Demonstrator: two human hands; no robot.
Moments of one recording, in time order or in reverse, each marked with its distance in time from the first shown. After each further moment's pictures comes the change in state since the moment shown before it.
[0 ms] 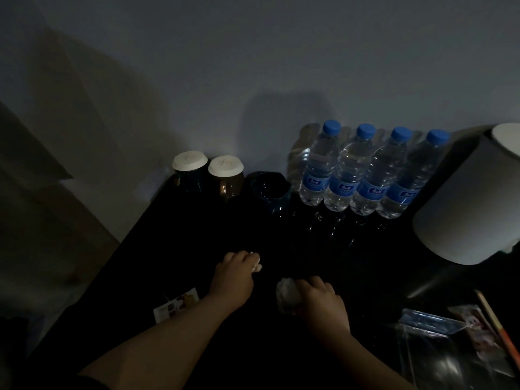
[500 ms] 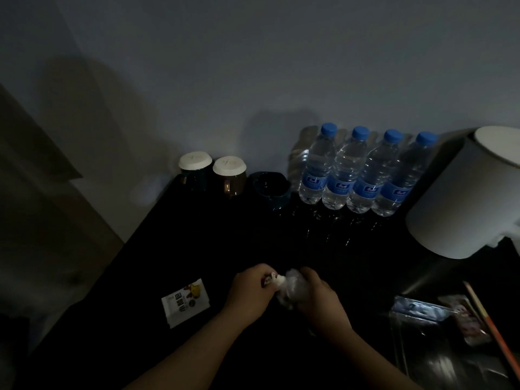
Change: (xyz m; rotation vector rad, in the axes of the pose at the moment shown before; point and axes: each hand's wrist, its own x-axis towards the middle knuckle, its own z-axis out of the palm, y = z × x) left_hand -0.050 0.038 -0.009 -0.563 0.040 -0.111; right_hand -0.020 -0.007 0.006 0.458 0.073 0.119
